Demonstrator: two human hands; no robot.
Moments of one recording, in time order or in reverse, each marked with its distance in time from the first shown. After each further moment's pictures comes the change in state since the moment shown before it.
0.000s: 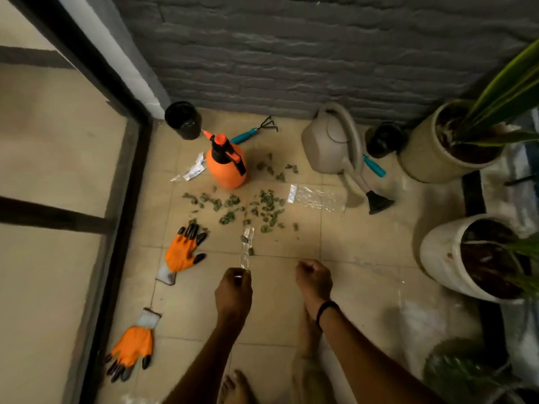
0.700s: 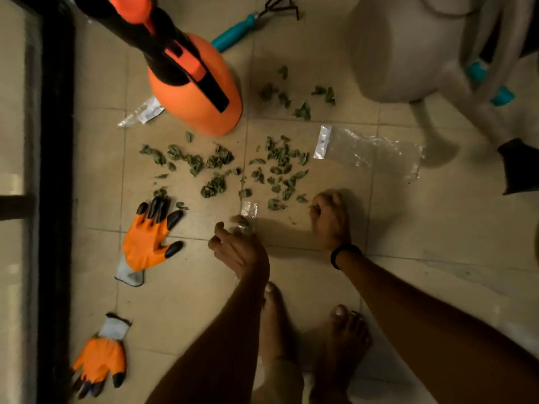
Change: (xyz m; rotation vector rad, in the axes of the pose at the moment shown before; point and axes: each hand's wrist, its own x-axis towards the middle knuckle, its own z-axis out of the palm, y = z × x) left_hand 0.266 -0.112 0.107 0.379 0.102 0.177; right_hand 0.277 0.070 0.125 -0.669 -0.127 -0.522
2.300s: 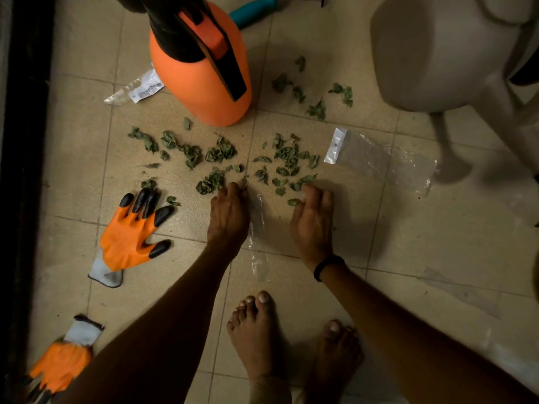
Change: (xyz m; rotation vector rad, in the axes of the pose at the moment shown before) left_hand 0.050 0.032 0.046 -0.029 -0.097 0.128; right_hand -0.003 -0.047 0.028 0.157 0.320 -0.206
